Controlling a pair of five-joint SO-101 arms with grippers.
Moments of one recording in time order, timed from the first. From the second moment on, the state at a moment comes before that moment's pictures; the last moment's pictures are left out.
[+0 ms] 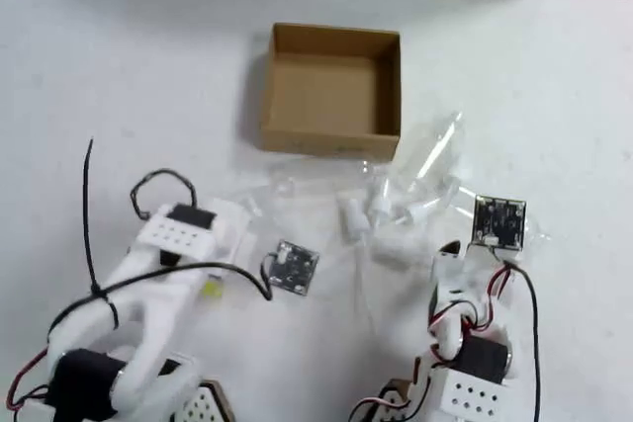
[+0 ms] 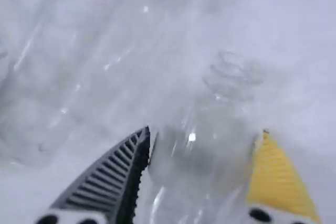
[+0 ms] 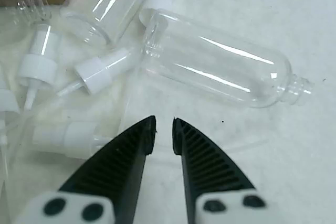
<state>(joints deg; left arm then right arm) 10.6 -18.2 59.4 47.9 -90.2 13.6 -102.8 96.4 57.6 10.3</state>
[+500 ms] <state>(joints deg) 13.5 -17.7 52.4 68.4 -65.0 13.6 -102.8 96.4 57.6 10.3</state>
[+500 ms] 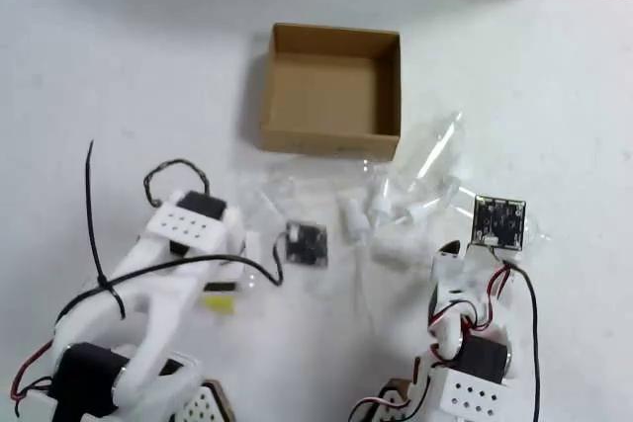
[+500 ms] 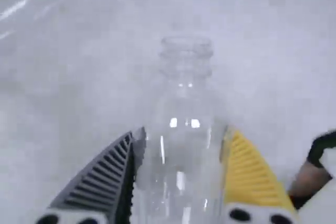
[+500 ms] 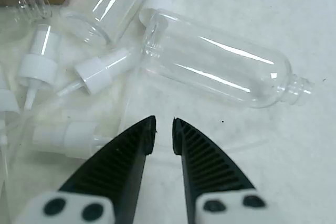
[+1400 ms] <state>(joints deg) -8.0 -17.6 49.1 59.1 -8.0 13.6 -102.8 96.4 57.6 10.3</state>
